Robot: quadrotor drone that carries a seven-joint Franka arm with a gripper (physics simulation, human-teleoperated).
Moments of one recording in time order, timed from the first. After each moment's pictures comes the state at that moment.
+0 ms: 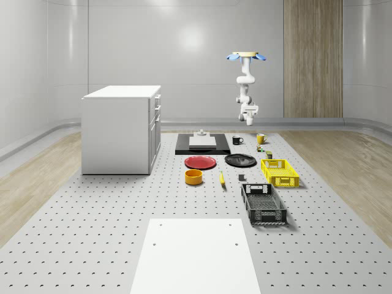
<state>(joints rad) -0.01 -0.71 0.01 -2.05 0.00 1.37 0.78</state>
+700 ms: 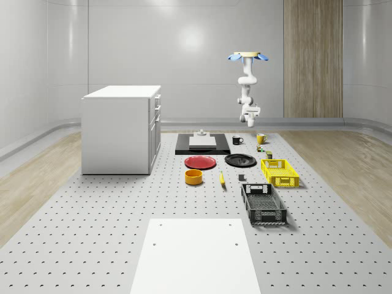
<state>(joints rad) -0.02 -0.72 0.04 -2.06 -0.04 1.39 0.79</state>
